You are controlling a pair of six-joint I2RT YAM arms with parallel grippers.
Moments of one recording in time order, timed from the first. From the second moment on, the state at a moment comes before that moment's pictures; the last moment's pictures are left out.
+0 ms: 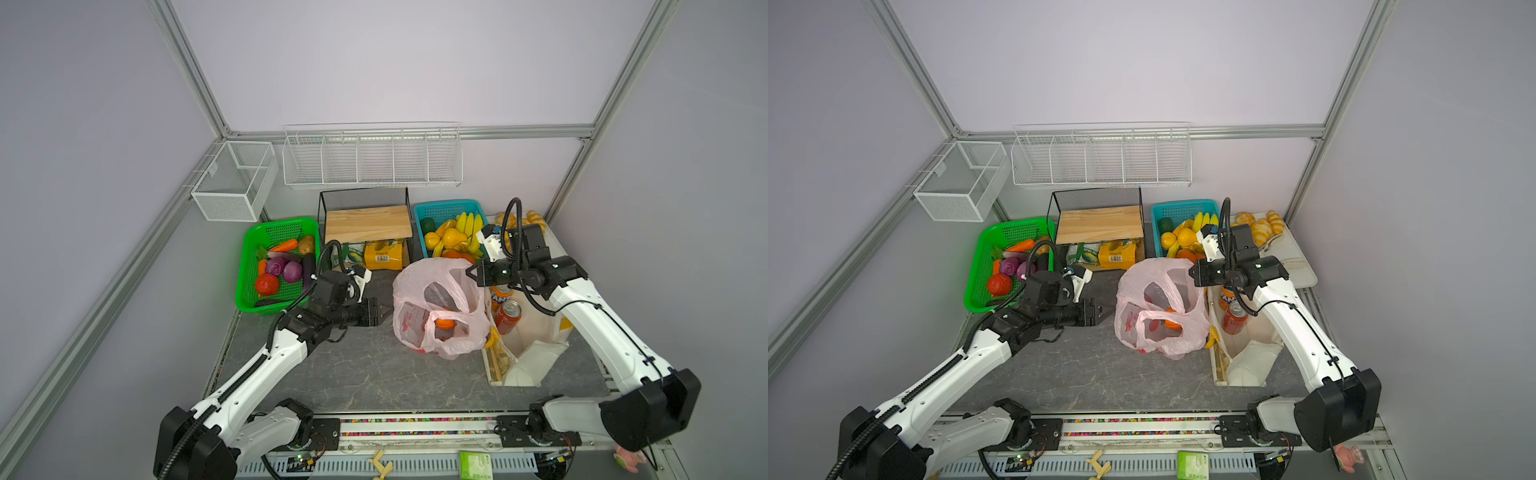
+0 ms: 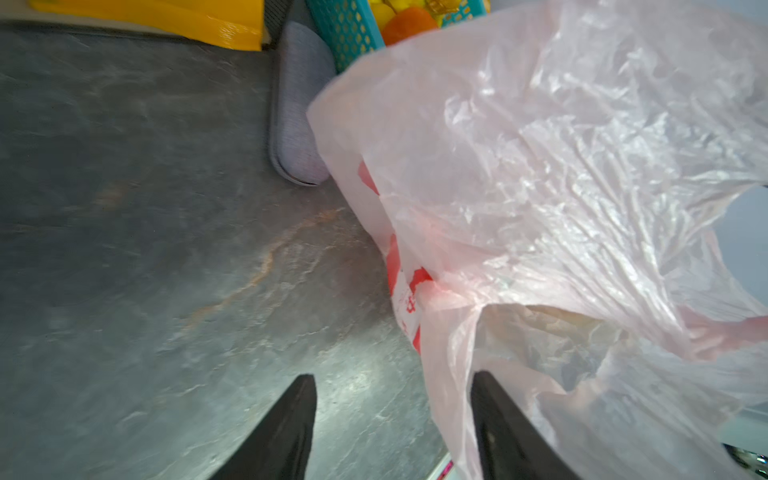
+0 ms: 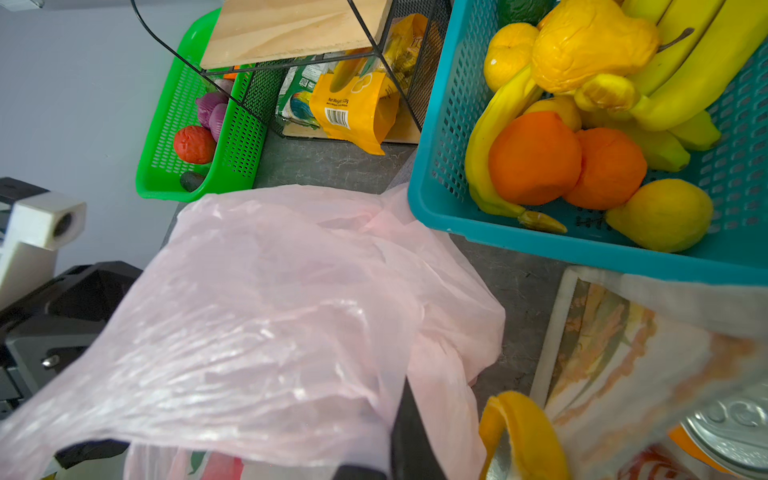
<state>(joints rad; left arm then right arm) -0.50 1.05 0.84 -0.46 0.40 -0.49 0.33 1.34 1.29 -0.77 -0.40 0.22</state>
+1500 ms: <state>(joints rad) 0.04 1.96 1.37 -0.30 -0.26 -0.60 0.33 1.33 1.16 -0.56 -0.52 0.26</state>
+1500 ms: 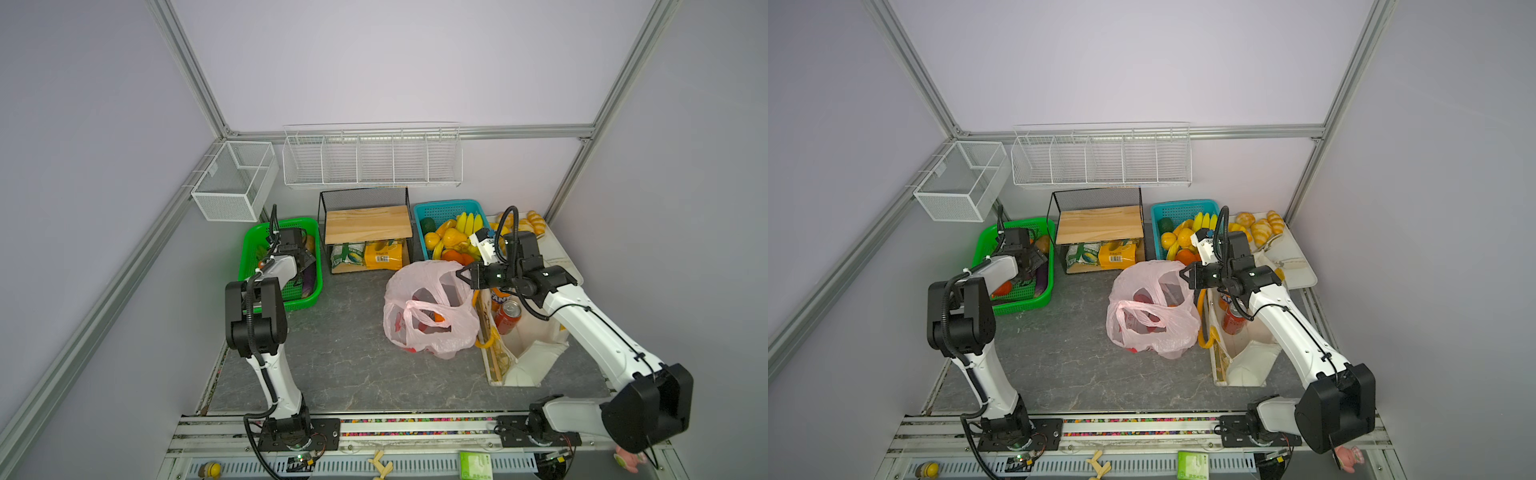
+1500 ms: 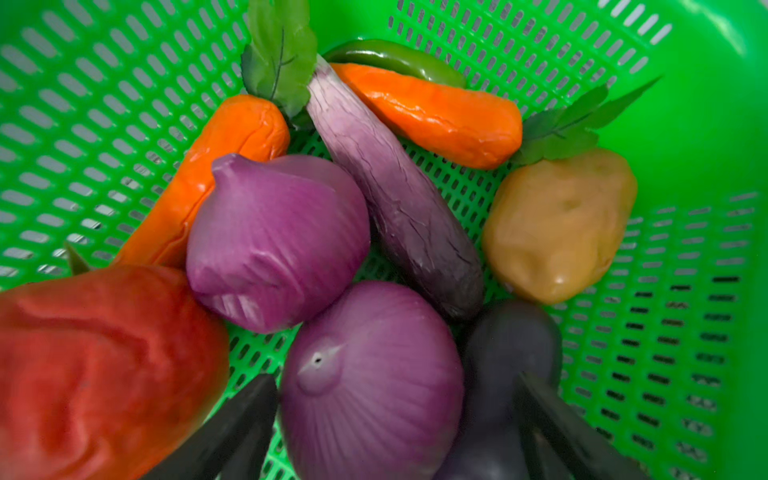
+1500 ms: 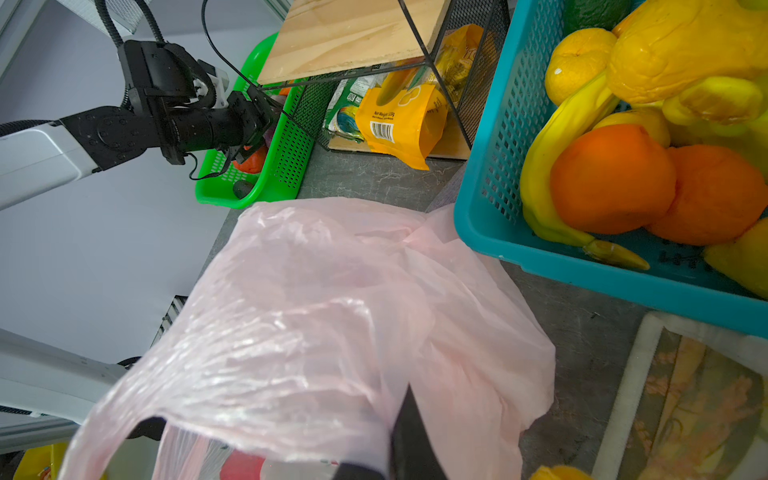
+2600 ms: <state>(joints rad) 0.11 2.01 1.38 -0.38 -0.13 -0.68 0.33 1.32 1.16 -0.56 -0.52 0.26</state>
